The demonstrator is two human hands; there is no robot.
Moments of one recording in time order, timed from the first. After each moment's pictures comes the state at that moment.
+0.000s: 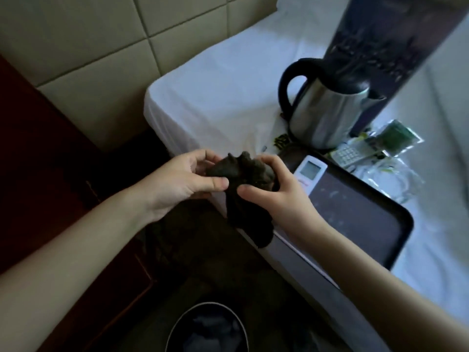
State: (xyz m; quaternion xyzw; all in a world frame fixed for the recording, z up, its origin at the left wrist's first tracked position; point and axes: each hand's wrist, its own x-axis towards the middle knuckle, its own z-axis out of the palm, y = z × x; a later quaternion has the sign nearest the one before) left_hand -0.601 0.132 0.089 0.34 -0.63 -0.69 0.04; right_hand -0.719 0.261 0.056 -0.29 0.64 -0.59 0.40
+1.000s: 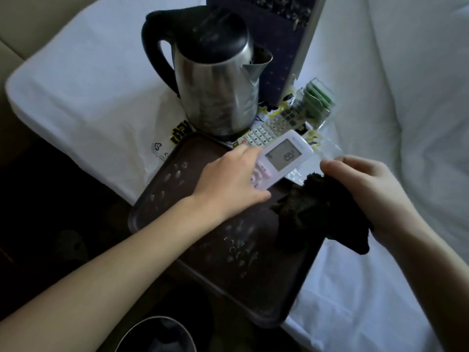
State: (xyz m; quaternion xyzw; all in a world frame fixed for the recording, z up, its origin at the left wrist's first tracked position) left_hand -0.840 0.250 0.012 0.20 -0.95 -0.25 -0.04; right_hand -0.937 0.418 0.031 -0.10 0.79 -0.53 0.30
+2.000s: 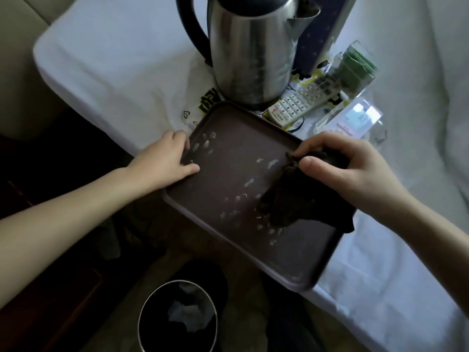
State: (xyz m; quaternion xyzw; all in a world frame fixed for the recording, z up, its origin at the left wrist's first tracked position) left_hand -0.741 0.141 -0.035 0.28 -0.94 -0.15 -0.14; right_hand -0.899 0.391 0.023 -0.37 0.74 -0.48 0.31
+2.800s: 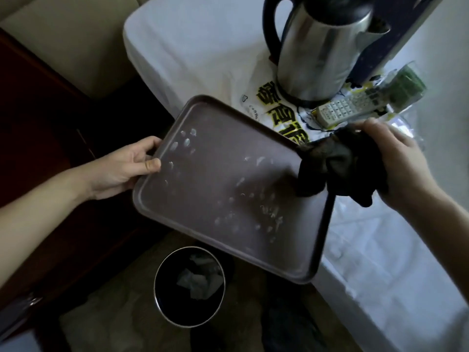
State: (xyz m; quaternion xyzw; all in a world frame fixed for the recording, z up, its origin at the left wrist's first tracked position) left_hand -0.572 0.135 0.036 0.37 -0.57 -0.73 -0.05; right_hand -0.877 0.374 0.047 -0.11 0.70 -0.61 0.35
